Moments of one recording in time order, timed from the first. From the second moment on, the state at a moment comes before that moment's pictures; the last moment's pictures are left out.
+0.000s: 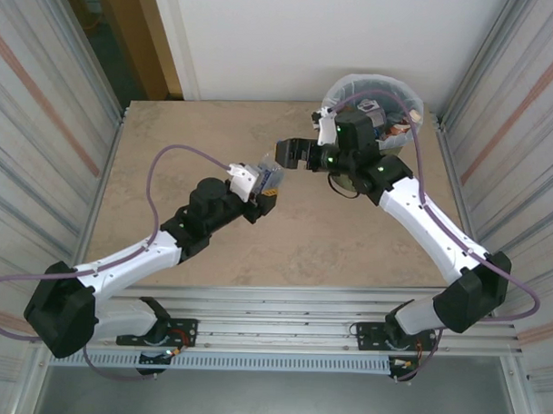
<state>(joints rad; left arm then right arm) -0.71 1.20 0.72 0.27 0.06 -0.02 0.56 1.44 1.42 -0.44 -0.34 0.52</state>
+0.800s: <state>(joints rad) -0.73 1.28 0.79 0.26 0.13 -0.03 0.58 1.52 1.46 -0.43 -0.37 0.51</state>
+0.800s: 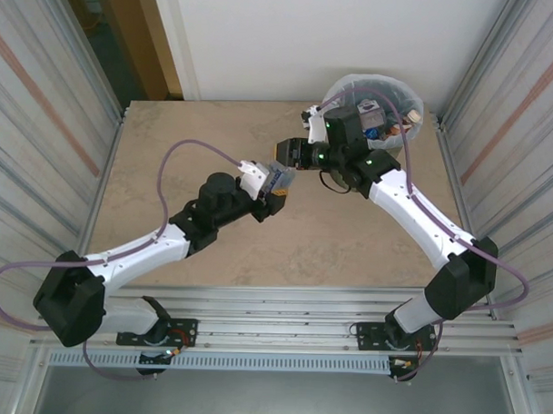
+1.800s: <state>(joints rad) -0.73 1.07 0.79 0.26 0.07 -0.03 0.42 1.45 1.62 -0.51 -0.07 0.43</state>
